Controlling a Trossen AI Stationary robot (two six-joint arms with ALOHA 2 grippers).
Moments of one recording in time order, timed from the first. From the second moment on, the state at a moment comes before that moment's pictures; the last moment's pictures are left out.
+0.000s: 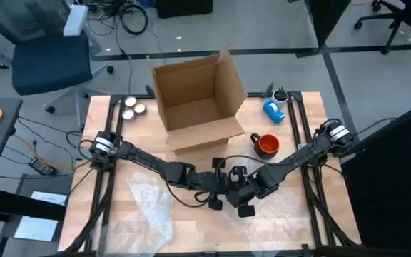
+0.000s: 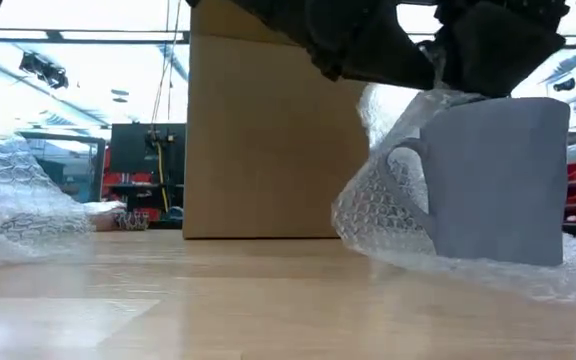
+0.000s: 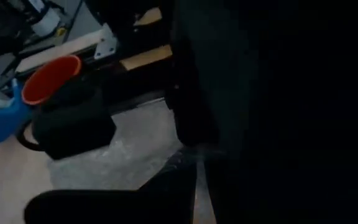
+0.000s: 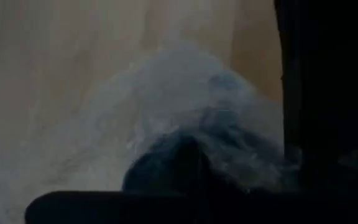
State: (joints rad) left arm -0.31 1.95 1.38 0.09 -0.32 0.15; right arm 0.50 1.69 1.26 -0.76 0.24 0.37
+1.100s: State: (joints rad) left arm -0.32 1.97 1.37 0.18 -0.27 0.11; right arm 0.44 1.56 1.26 -0.85 0.40 0.34
